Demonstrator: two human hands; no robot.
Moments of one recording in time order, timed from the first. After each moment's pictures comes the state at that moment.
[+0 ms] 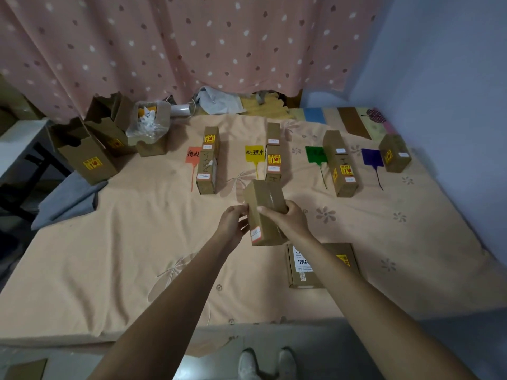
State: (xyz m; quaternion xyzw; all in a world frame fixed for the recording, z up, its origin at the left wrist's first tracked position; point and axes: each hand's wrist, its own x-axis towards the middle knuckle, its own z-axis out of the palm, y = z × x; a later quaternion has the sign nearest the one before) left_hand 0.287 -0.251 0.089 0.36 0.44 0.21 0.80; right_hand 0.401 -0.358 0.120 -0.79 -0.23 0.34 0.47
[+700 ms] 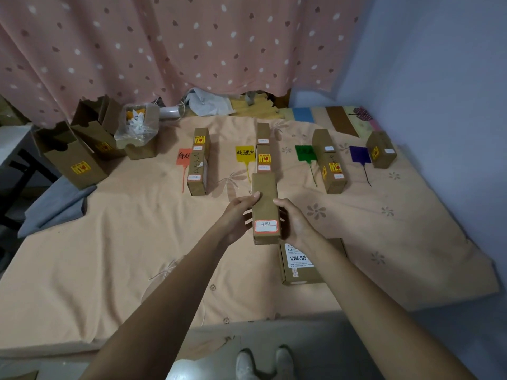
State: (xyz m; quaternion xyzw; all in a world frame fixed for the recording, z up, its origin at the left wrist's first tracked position) left_hand 0.304 -0.265 0.113 0.48 0.31 0.11 0.81; right_hand 0.420 -0.380 0.117 -0.58 -0.08 0.55 0.59
